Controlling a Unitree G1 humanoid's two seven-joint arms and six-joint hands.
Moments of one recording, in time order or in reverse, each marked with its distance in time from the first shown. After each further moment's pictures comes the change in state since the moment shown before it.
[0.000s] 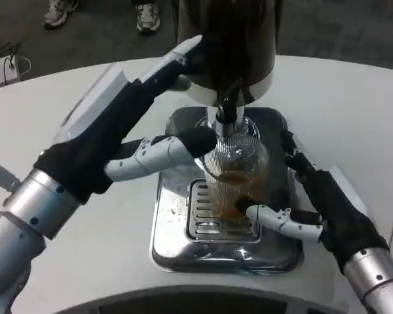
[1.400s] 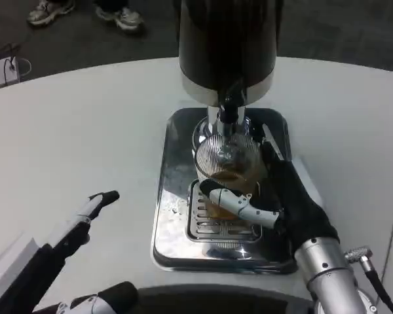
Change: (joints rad) left arm 0.796 -0.019 0.225 -0.349 0.065 0.009 0.038; right arm -0.123 0.129 0.102 0.205 -0.026 -0.071 -0.199
